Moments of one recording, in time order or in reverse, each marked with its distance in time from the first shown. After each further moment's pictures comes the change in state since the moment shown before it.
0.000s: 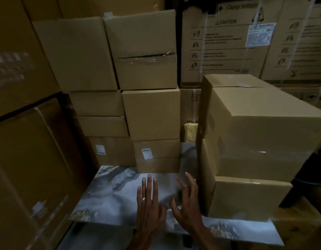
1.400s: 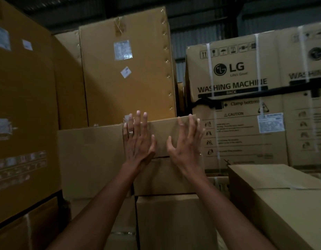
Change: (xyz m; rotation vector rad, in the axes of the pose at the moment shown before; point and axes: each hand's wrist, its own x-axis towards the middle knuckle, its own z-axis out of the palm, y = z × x) left_hand 0.501 -0.012 -0.300 0.254 0.724 0.275; right_hand 0.301 -0.425 -0.041 0.179 0.398 -0.840
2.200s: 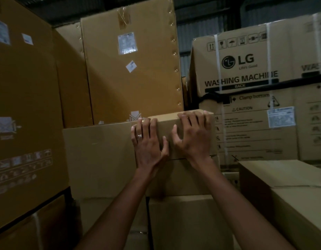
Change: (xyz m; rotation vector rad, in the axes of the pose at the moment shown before) left_hand -0.015 0.001 0.000 -0.035 0.111 -0.047; right_hand 0.025 -0.023 0.003 -0.217 0.123 -0.187
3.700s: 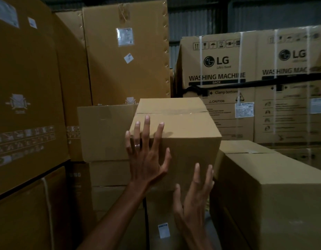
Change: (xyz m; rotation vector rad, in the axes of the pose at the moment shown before) left_hand -0.120 0.056 -0.190 0.038 -0.008 0.137; right_hand -0.248 -0.080 -0.199 0.305 -0.148 0.433
